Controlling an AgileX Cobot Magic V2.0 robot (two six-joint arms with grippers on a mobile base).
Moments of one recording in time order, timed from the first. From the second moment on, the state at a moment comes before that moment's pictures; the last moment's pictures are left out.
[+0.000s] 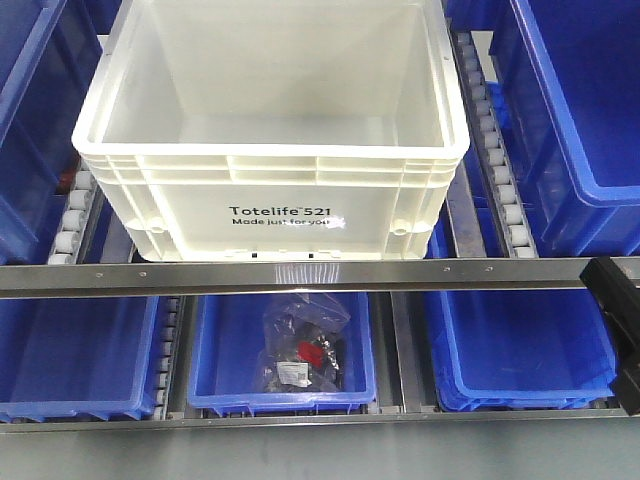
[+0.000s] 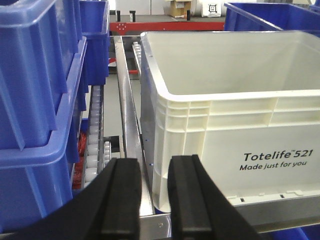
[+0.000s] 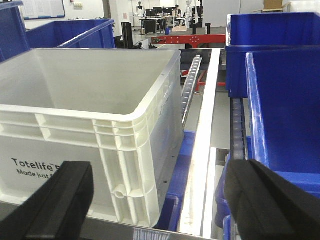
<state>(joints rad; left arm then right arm) -0.20 0.17 -0.23 0.18 0.23 -0.19 0.21 0.29 -0.24 0.60 0.11 -0.51</state>
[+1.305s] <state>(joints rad) -0.20 0.17 -0.23 0.17 0.23 -0.07 0.21 0.29 -0.24 0.61 0.11 -0.53</state>
